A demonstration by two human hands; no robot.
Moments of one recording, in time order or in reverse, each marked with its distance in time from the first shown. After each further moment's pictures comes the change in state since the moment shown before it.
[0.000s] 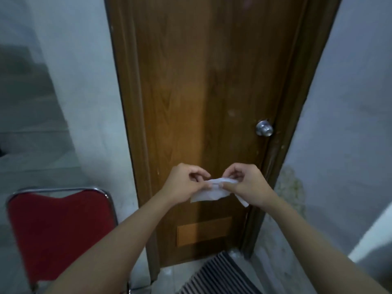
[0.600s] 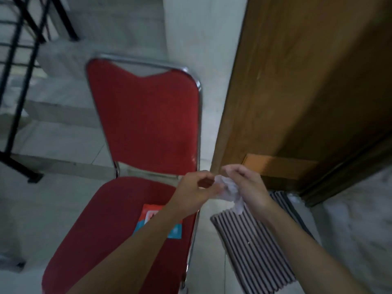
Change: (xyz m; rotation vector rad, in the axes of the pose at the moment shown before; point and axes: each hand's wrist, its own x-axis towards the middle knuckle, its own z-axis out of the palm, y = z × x) left_hand -0.193 -0.289 0.009 -0.336 0.172 -0.477; right_hand -0.040 0.078 0.349 0.553 -0.357 0.518
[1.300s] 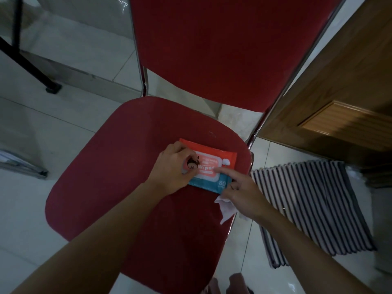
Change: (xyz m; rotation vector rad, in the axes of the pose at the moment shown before) left_hand -0.052 -0.253 -0.082 0.643 0.167 -0.145; right_hand 0.047 0.221 0.131 -0.357 -0.424 0.175
